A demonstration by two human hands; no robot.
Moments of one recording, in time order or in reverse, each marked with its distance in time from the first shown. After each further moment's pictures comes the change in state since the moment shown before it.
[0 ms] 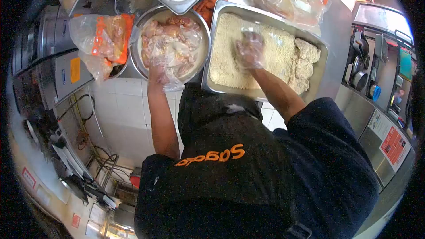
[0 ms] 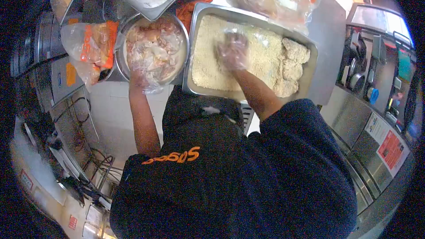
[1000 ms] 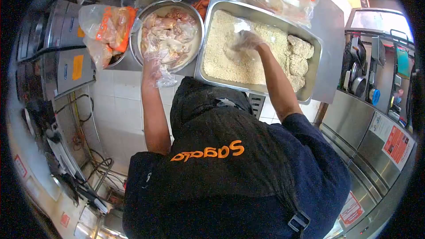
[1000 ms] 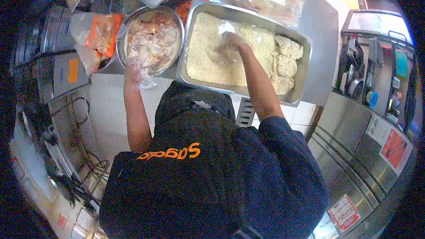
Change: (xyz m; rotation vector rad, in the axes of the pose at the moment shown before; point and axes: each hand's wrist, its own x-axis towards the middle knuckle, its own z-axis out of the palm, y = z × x) left_hand -0.011 -0.009 -0.028 0.049 -0.032 0.046; right_hand 0.028 0.043 -0.011 0.371 -0.532 -0.161
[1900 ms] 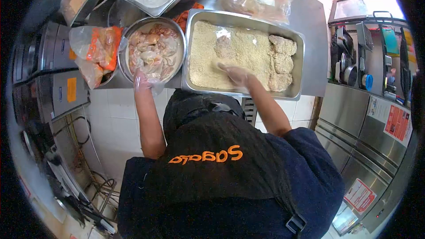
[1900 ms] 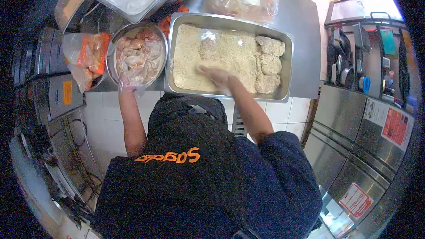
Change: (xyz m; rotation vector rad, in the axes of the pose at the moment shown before) left_hand -0.052 0.073 0.074 -0.633 -0.125 -0.156; right_hand -0.098 -0.026 0.050 0.484 -0.227 0.153
